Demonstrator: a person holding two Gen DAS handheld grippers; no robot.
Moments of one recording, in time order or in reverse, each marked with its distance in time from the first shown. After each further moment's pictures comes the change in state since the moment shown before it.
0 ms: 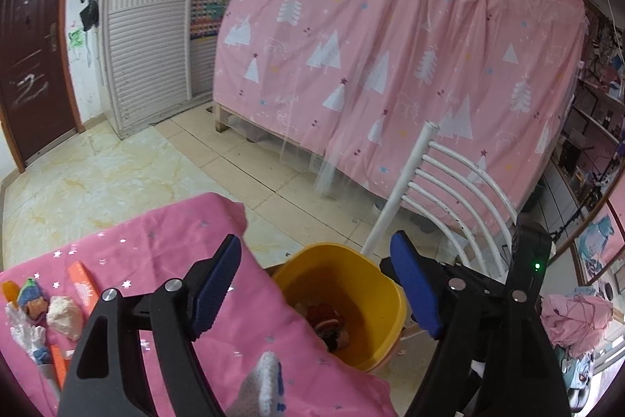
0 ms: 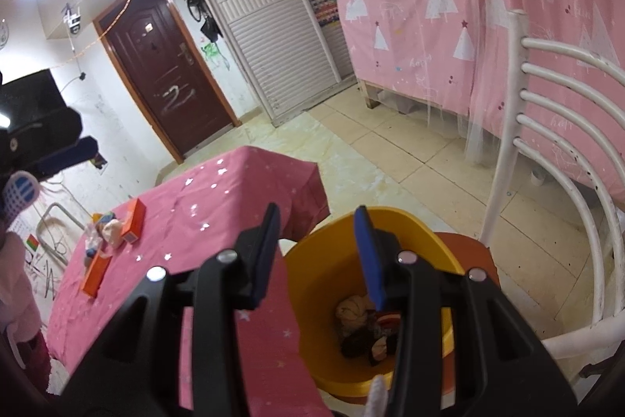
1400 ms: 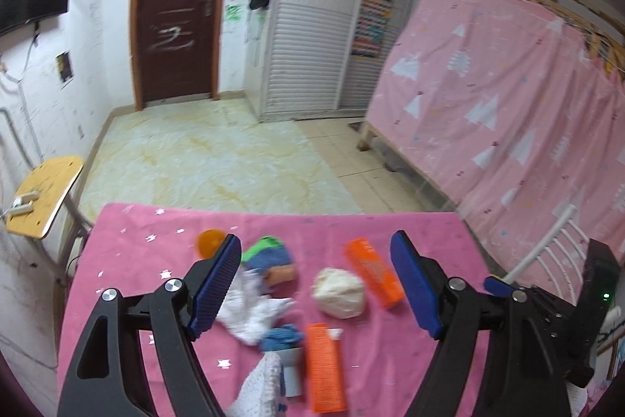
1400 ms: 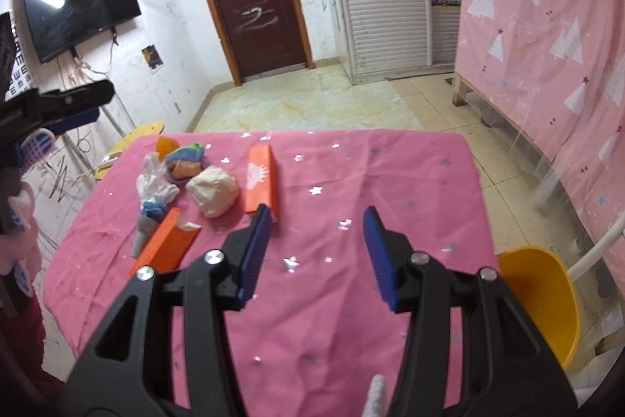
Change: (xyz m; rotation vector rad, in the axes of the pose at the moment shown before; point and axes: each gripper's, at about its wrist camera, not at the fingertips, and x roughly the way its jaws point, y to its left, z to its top) left arm -0.126 0.272 -0.056 -0.340 -0.092 0.391; right arm 0.086 0.228 -0.014 -0.352 0.182 0.144
